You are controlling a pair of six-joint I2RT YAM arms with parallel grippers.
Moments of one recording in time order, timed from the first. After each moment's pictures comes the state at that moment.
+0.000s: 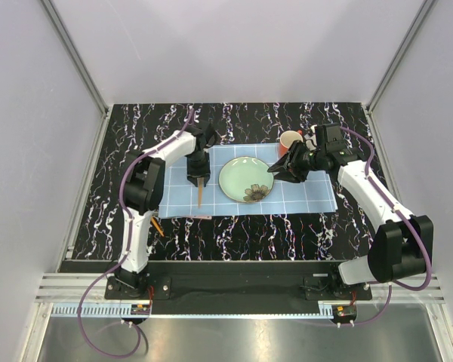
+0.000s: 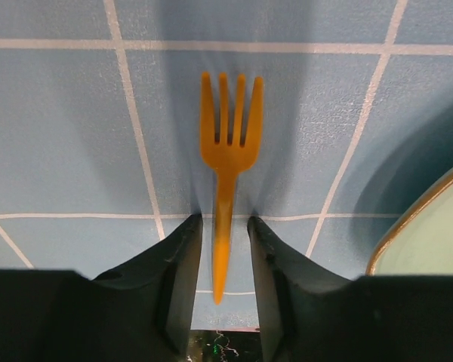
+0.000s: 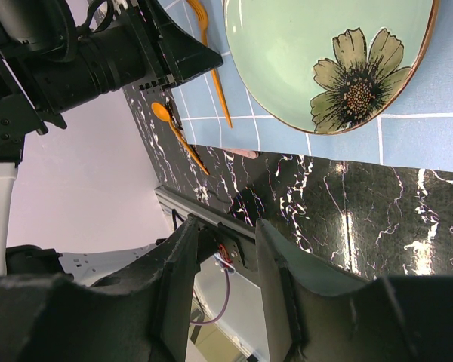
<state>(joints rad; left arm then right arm) -0.41 2.19 1.72 -1.00 -0.02 -0.48 0.21 1.42 1.13 -0.58 -0.60 0.87</state>
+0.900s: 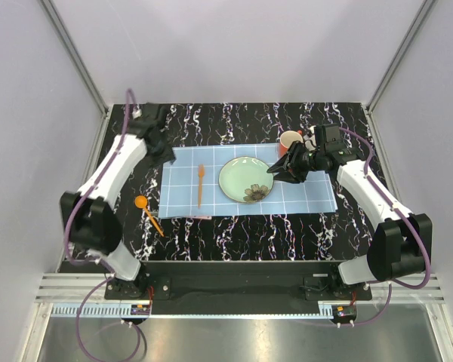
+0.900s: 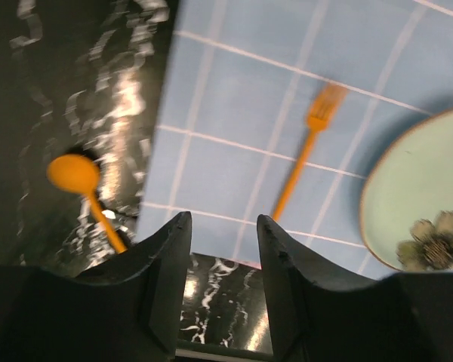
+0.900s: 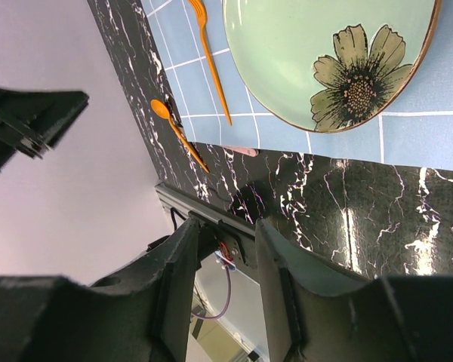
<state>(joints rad) -0.28 1.71 1.59 -1.01 -0.15 -0.56 0.21 1.43 1.13 -0.58 -0.60 0.87</state>
